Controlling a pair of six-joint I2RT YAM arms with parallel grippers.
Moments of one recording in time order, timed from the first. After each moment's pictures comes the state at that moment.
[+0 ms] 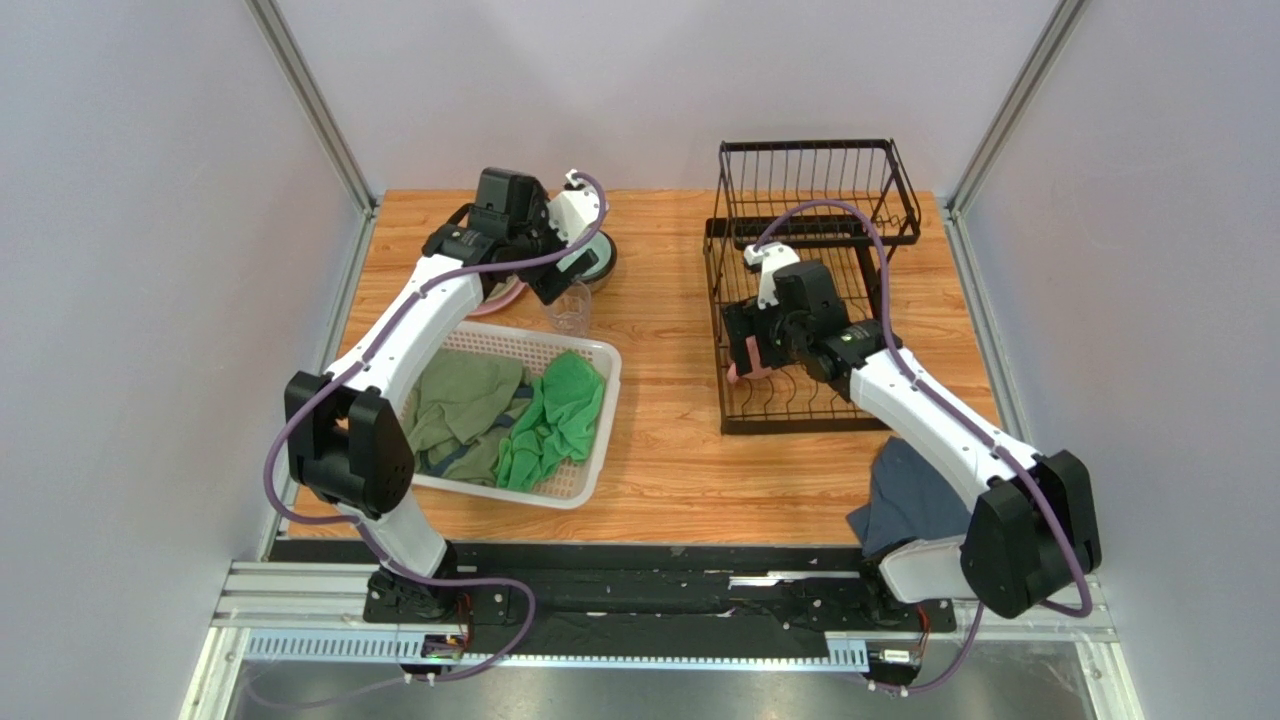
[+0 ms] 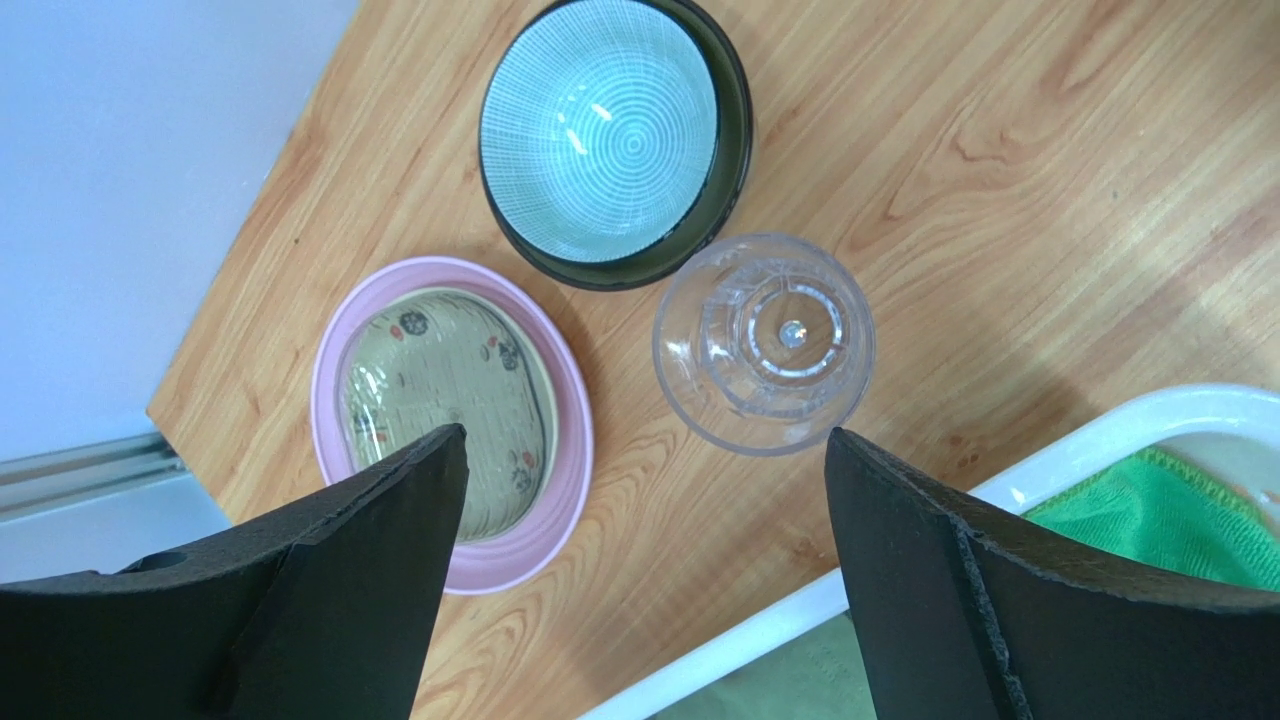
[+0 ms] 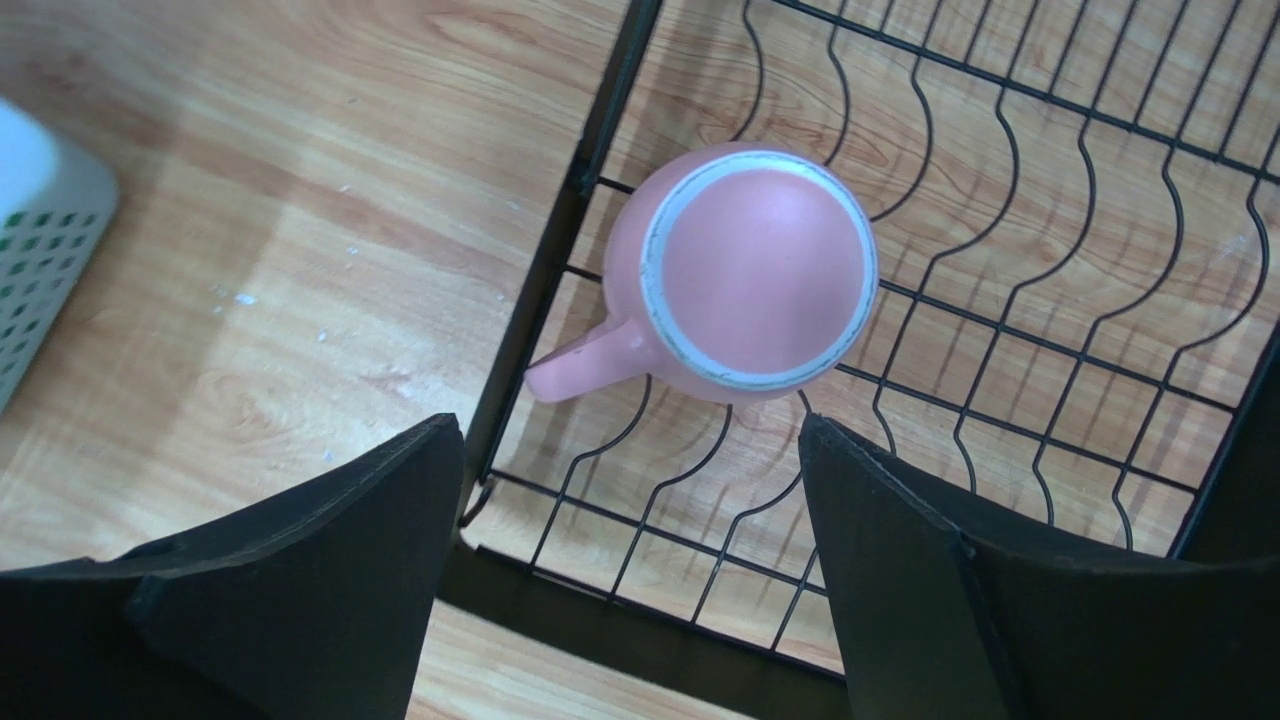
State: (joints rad) left arm -0.33 1.69 1.56 -0.60 0.12 0.62; right arm 0.46 1.34 1.05 -0.44 0.02 0.05
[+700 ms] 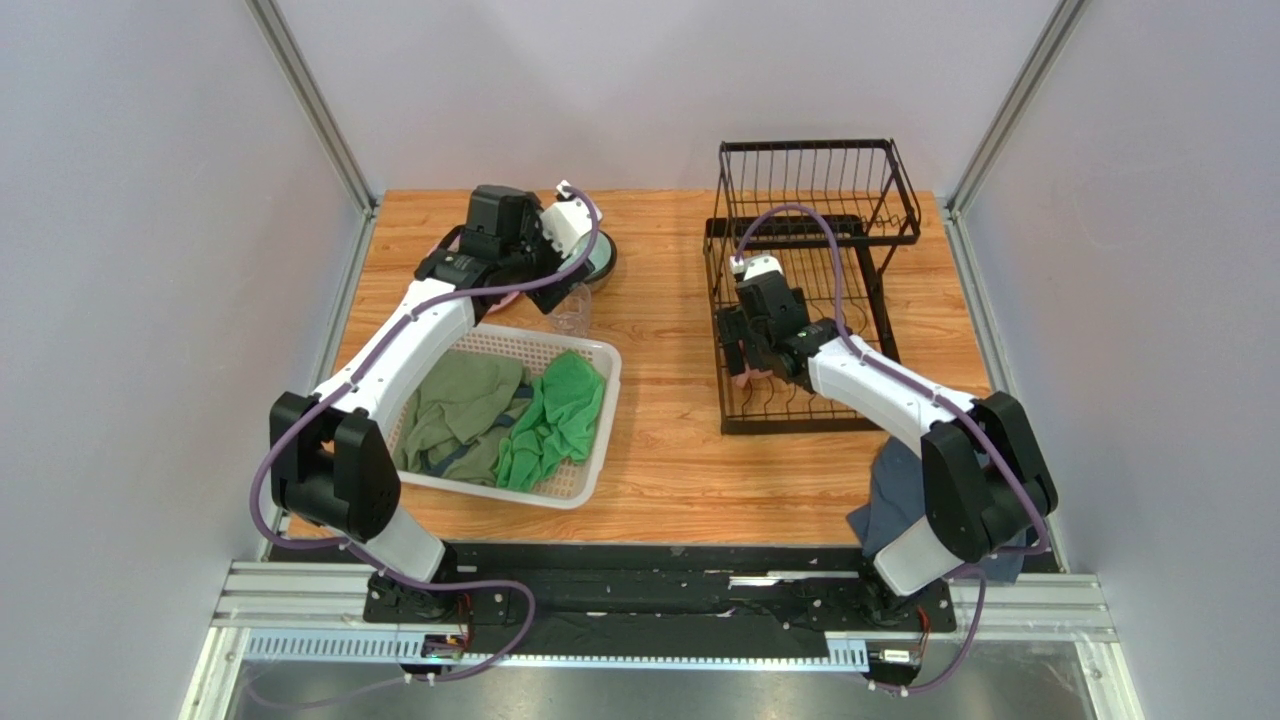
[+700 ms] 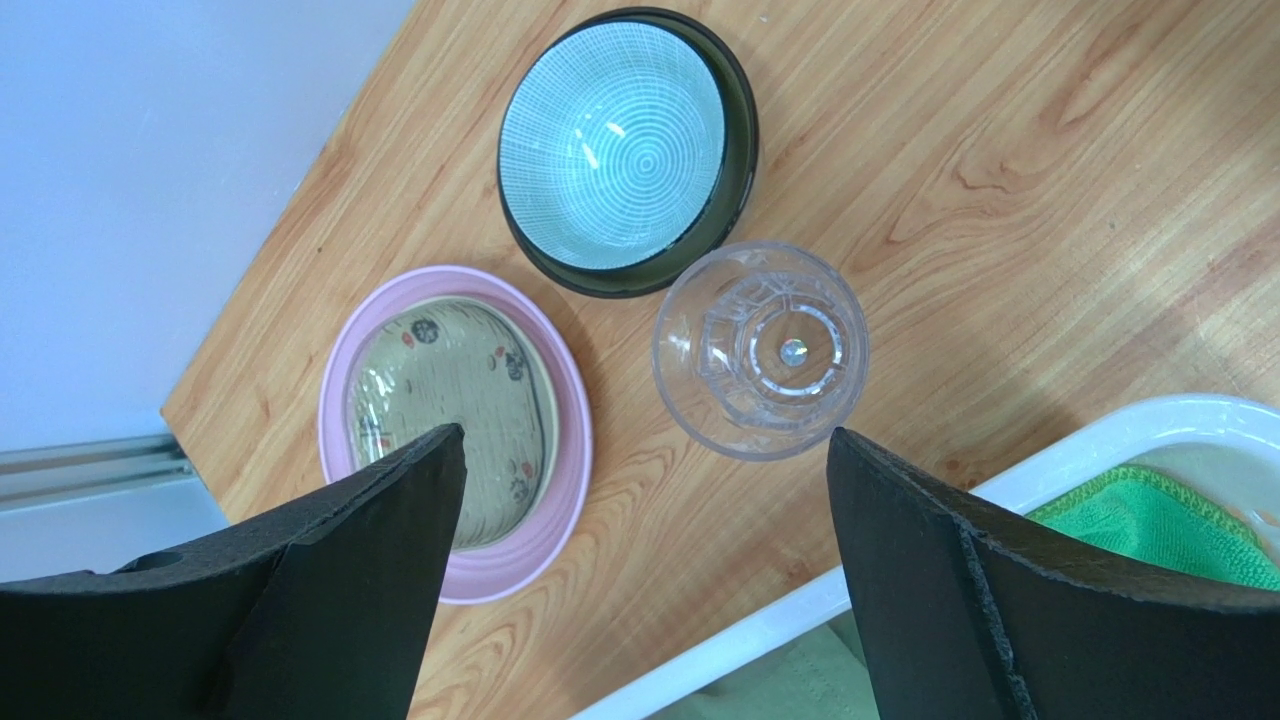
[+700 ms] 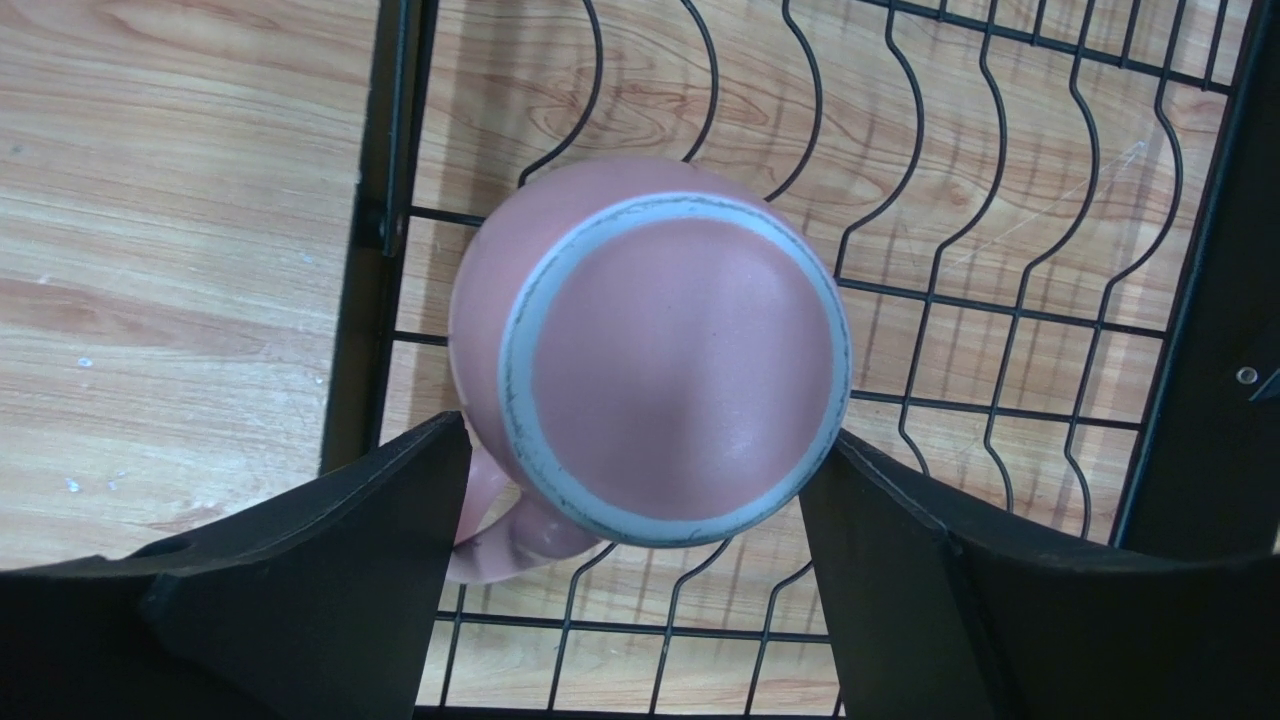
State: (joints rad) left arm -0.33 1.57 1.39 -0.44 0.12 0.59; right arm 0.51 1.55 1.04 -0.34 0.34 0.12
